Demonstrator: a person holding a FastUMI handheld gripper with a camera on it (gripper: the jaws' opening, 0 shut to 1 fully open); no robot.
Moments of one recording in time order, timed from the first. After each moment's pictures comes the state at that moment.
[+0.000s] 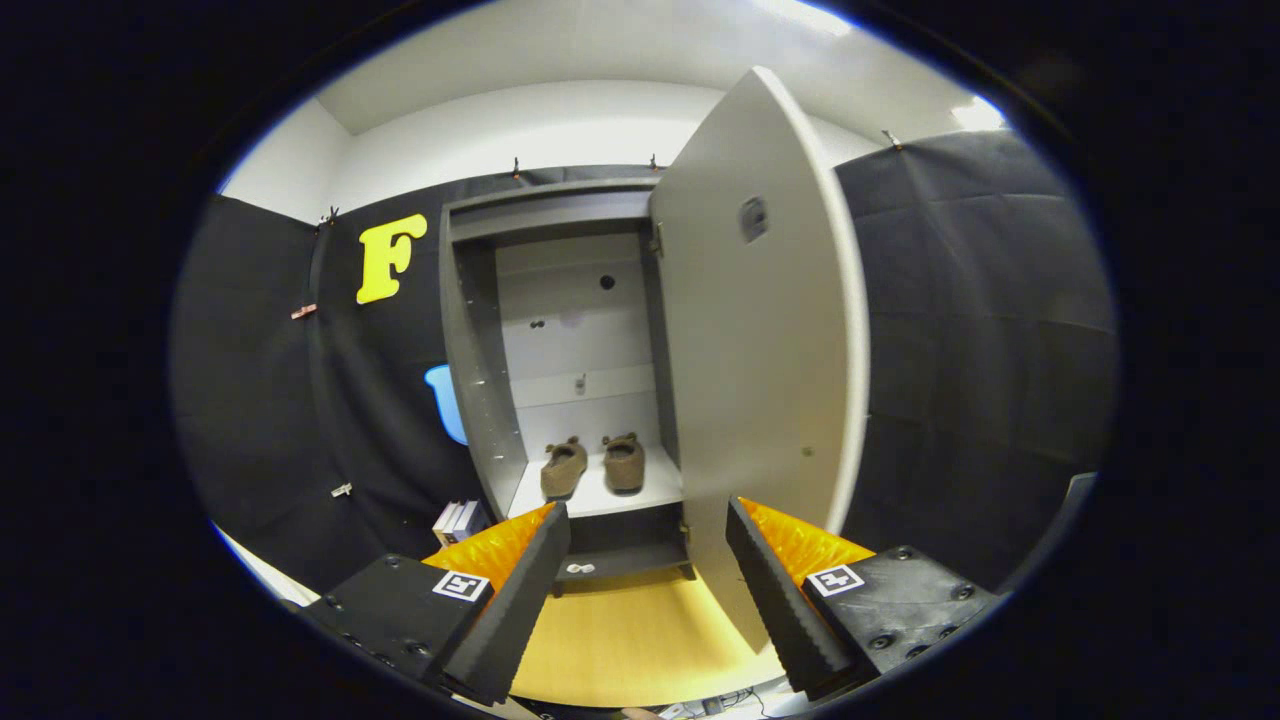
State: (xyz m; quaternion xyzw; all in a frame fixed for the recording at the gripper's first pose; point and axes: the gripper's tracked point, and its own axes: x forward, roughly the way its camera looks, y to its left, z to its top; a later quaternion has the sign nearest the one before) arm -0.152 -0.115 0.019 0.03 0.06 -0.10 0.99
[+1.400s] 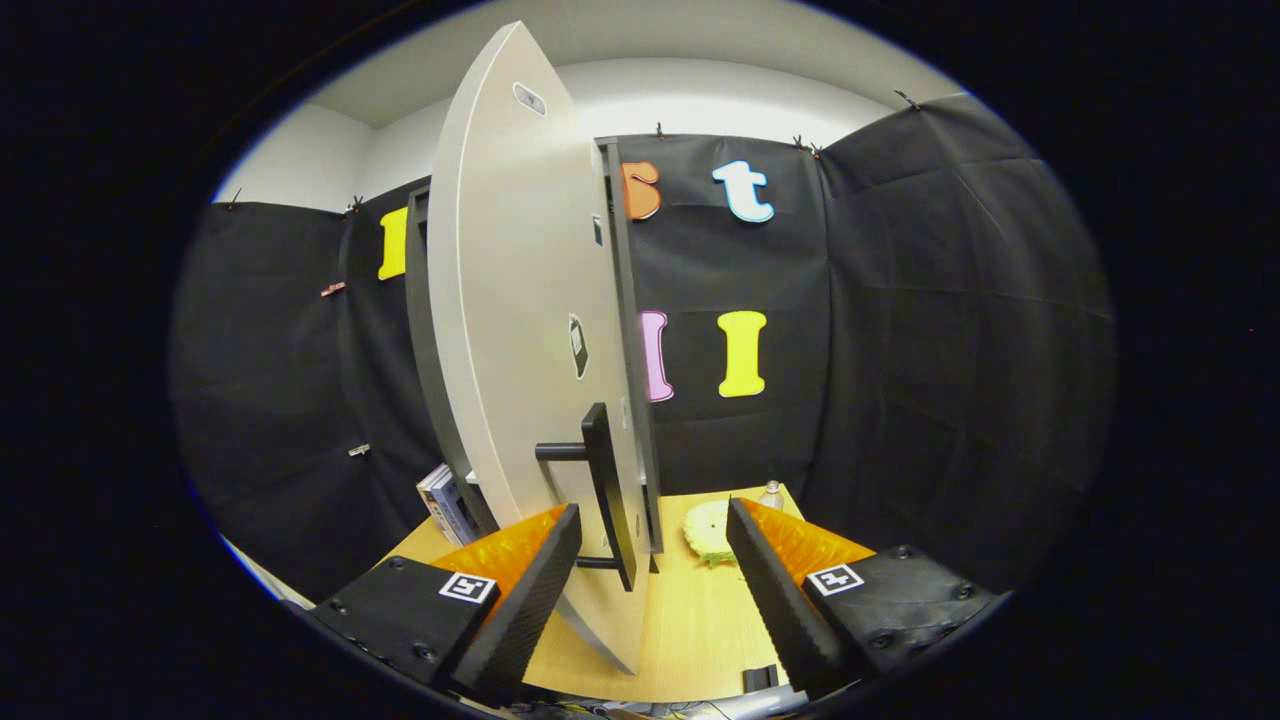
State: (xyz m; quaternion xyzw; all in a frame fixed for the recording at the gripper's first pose) arm -0.101 -0.214 -0.025 0.03 0.12 0.01 0.99
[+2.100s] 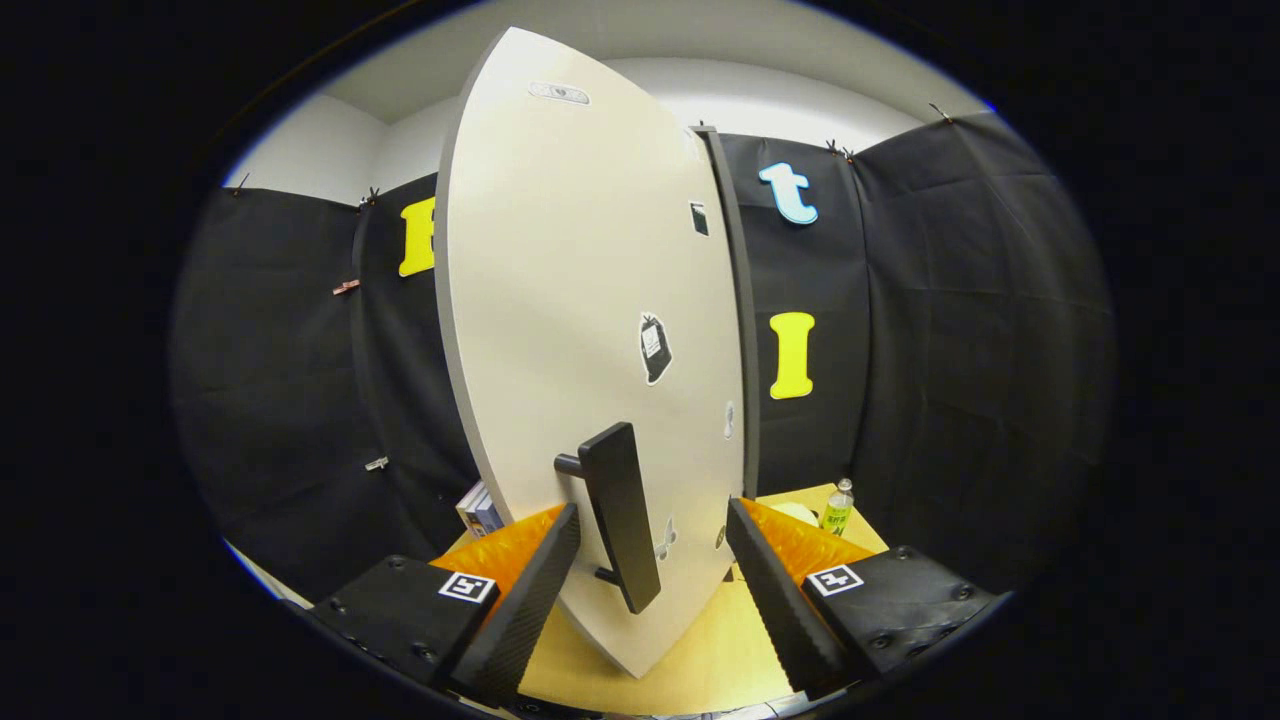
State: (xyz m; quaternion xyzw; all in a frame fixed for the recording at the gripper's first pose) arm -0.057 -0.071 -0.038 0.04 0.11 0.01 0.99
